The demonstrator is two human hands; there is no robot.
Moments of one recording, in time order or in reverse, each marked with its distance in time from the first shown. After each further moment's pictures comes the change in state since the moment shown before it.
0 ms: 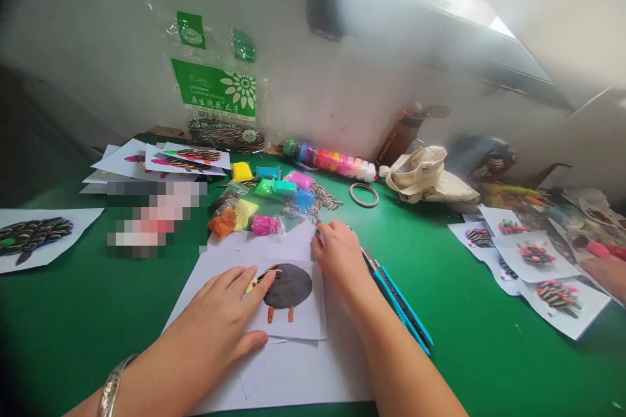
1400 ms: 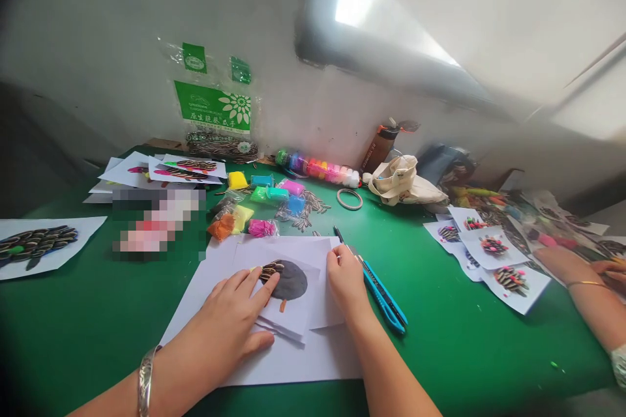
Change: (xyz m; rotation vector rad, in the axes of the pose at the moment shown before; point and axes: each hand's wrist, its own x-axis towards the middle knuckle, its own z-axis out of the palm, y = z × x) left_hand -0.006 0.017 -0.008 0.004 -0.034 -0.001; right_hand -0.057 0.011 -0.002 0.409 0.182 0.385
